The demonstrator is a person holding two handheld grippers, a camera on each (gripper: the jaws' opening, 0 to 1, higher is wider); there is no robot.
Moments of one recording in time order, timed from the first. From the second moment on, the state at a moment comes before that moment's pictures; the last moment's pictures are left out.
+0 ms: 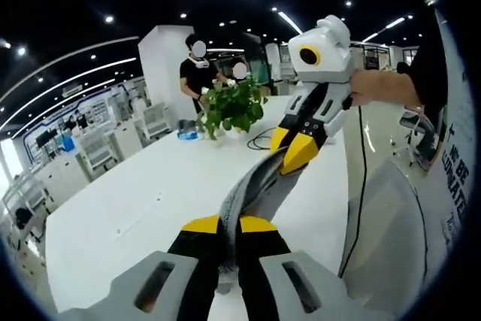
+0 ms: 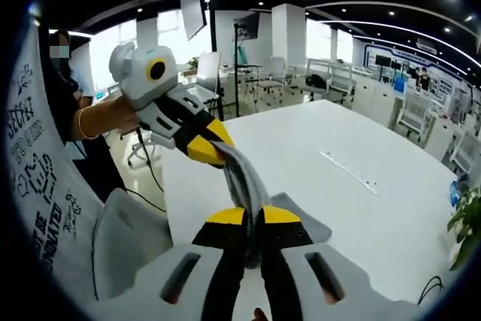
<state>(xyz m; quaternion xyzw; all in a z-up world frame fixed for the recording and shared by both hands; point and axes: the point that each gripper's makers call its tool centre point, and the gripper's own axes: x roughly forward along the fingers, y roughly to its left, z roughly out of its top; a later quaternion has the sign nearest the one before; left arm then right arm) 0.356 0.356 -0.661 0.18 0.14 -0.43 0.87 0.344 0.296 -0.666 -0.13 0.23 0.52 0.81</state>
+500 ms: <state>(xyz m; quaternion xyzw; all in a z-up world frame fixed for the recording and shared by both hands) 0.376 0.363 -0.685 0.16 0.17 -0.43 0.87 0.364 0.300 -0.682 -0.12 0.25 0.52 0.81</state>
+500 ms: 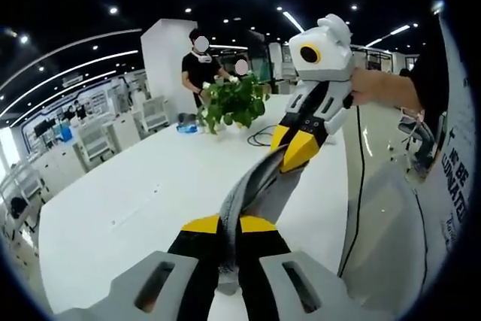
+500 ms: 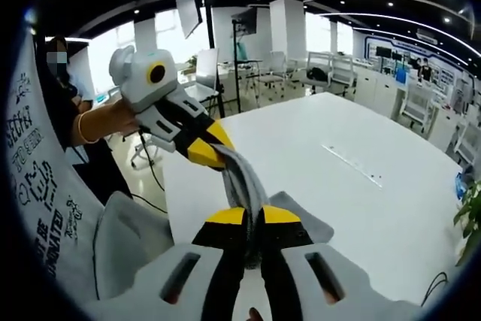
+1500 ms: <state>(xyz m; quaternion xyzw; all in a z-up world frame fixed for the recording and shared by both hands) 0.418 0.371 -0.747 0.08 0.24 -0.42 0.87 0.398 0.305 -0.735 -0.04 0.31 0.53 0.79</state>
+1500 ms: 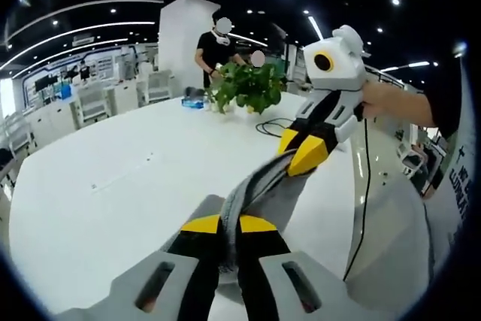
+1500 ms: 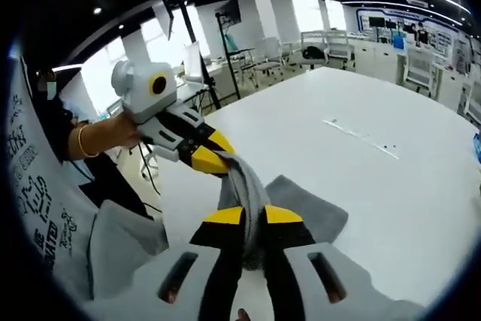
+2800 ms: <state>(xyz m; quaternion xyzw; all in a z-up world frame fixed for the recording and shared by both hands) 0.458 0.375 -0.811 0.01 0.30 -0.41 0.86 0.476 0.295 -0.796 0.05 0.32 0.44 0.84</state>
